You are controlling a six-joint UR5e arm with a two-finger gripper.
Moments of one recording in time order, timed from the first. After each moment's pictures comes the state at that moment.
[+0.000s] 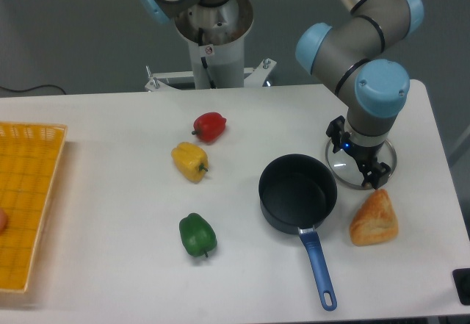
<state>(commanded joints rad) 2.72 -2.00 -1.50 -1.20 1.64 1.66</state>
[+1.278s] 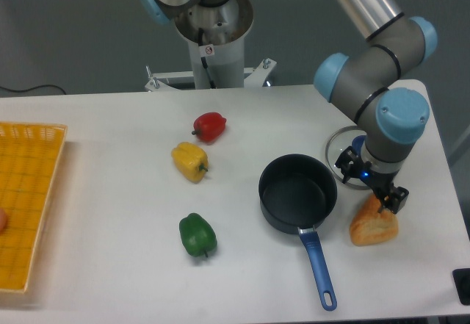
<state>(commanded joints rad) 2.75 -2.17 -1.39 -1.08 1.53 1.50</state>
